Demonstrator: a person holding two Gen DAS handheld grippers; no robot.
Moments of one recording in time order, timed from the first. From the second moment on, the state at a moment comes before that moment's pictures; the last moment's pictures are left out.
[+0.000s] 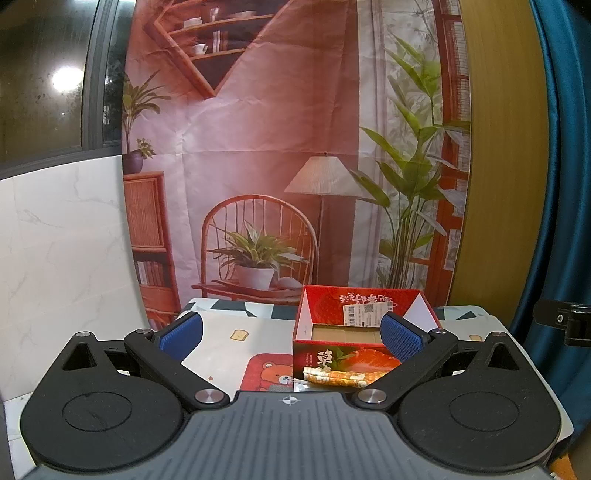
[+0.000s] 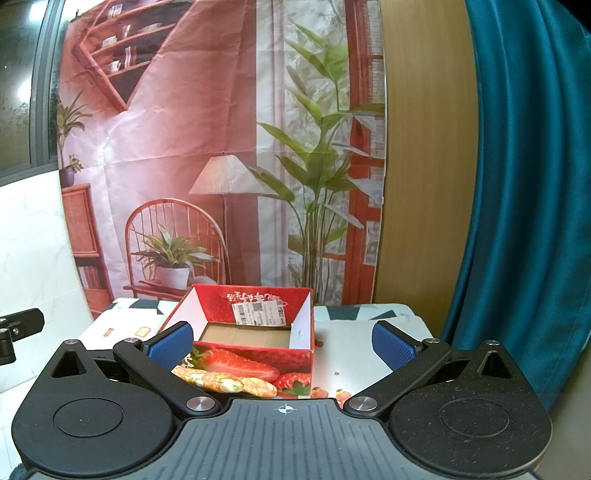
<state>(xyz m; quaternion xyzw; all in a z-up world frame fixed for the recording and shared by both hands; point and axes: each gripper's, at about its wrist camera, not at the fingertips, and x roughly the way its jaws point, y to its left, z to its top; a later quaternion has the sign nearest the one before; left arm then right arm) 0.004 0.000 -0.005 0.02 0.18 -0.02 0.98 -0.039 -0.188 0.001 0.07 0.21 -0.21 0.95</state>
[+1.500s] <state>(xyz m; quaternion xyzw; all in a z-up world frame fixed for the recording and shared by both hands) 0.104 0.021 -0.128 0.02 0.21 0.01 0.98 0.060 -0.233 -0.151 0.10 0.20 -0.15 0.96</state>
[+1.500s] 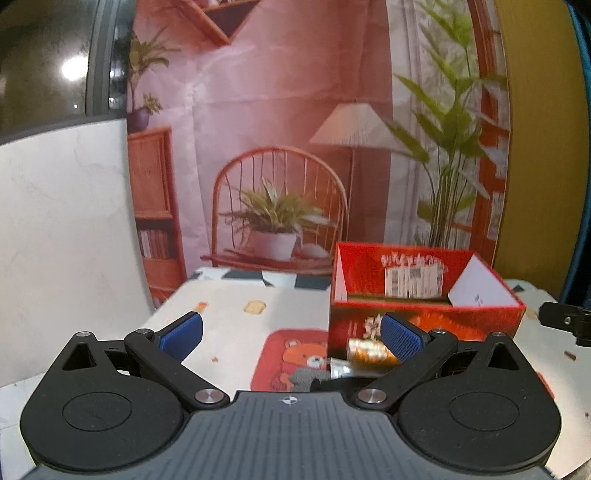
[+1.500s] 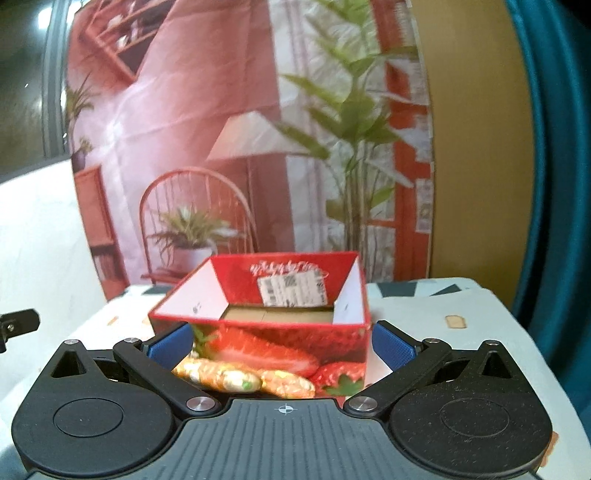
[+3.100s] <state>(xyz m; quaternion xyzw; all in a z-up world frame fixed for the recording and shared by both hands) 0.174 0.079 -0.245 -0.13 0.34 0.00 0.93 0.045 -0.248 -0.294 0.18 0.31 -0.15 0.92</state>
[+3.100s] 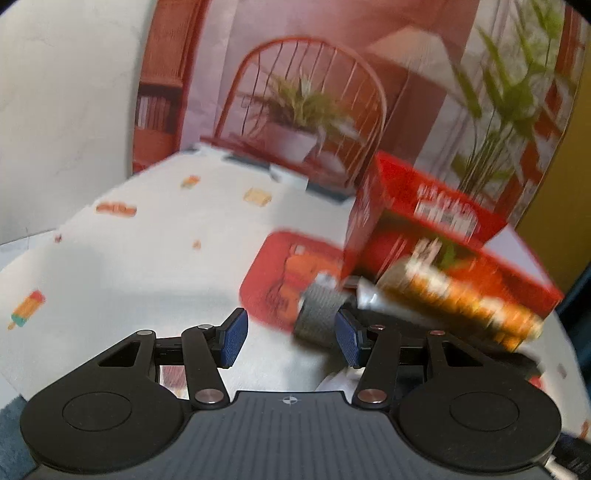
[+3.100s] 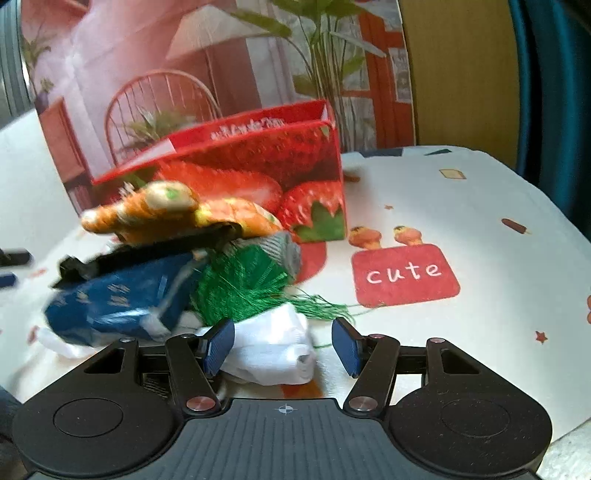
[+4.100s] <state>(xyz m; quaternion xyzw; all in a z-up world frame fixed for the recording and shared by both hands) 0.175 0.073 -0.293 -0.14 0.42 -0.07 0.89 0.054 -0.252 -0.313 0.20 0.36 -0.13 0.90</state>
